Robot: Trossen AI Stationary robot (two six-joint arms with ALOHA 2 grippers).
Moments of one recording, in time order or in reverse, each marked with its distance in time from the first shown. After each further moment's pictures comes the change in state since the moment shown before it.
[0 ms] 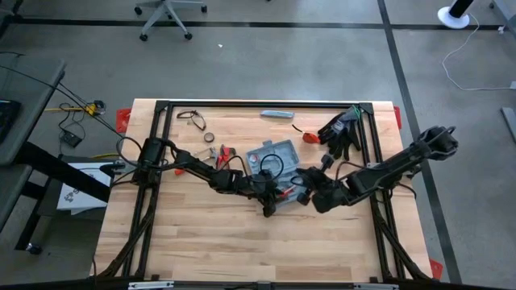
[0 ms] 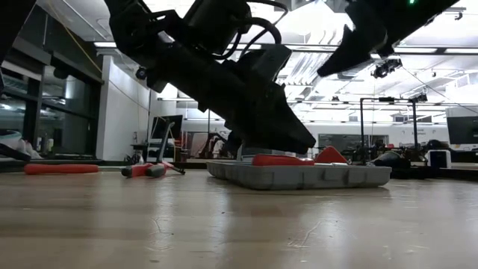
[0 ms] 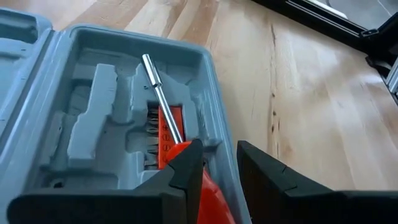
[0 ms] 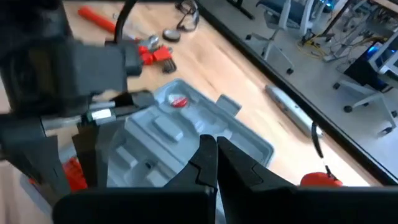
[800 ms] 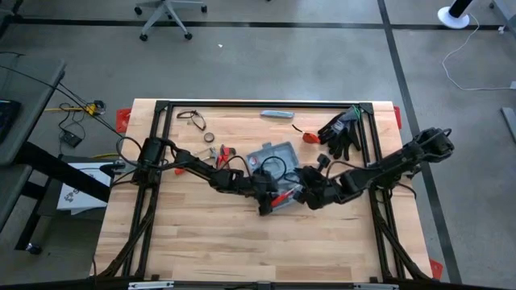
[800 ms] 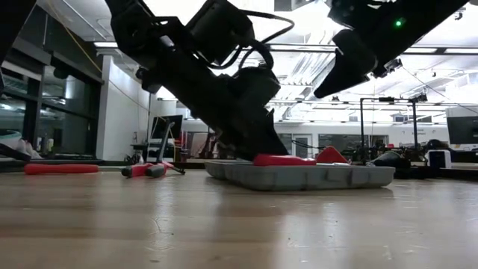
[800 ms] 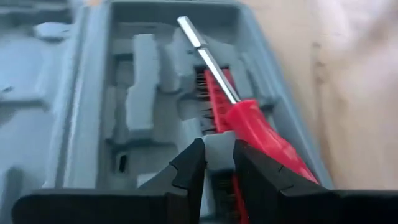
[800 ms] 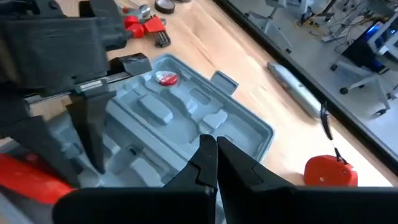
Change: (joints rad) left arm 0.001 -0.002 0.000 -0.139 -0.035 0.148; right arm -0.055 0.062 0.000 -0.015 -0.064 0.032
